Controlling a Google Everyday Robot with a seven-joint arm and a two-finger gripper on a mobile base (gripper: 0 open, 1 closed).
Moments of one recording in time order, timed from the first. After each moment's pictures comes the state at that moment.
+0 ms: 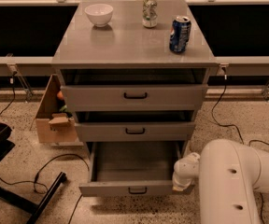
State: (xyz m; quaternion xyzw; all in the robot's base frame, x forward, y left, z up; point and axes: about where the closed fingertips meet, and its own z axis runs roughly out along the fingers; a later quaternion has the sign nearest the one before) arm 0.568 -0.219 0.178 -0.63 0.78 0.00 0.05
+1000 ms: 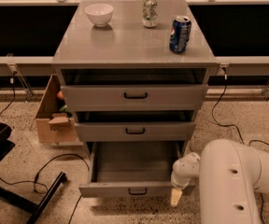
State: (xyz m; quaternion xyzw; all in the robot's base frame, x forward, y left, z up) arm 0.566 -0.219 0.180 -0.62 0.78 0.01 0.05
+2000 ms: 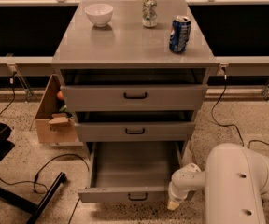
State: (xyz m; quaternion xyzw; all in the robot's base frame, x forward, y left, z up) arm 0.498 -0.188 0.158 -0.64 0.76 0.06 0.04
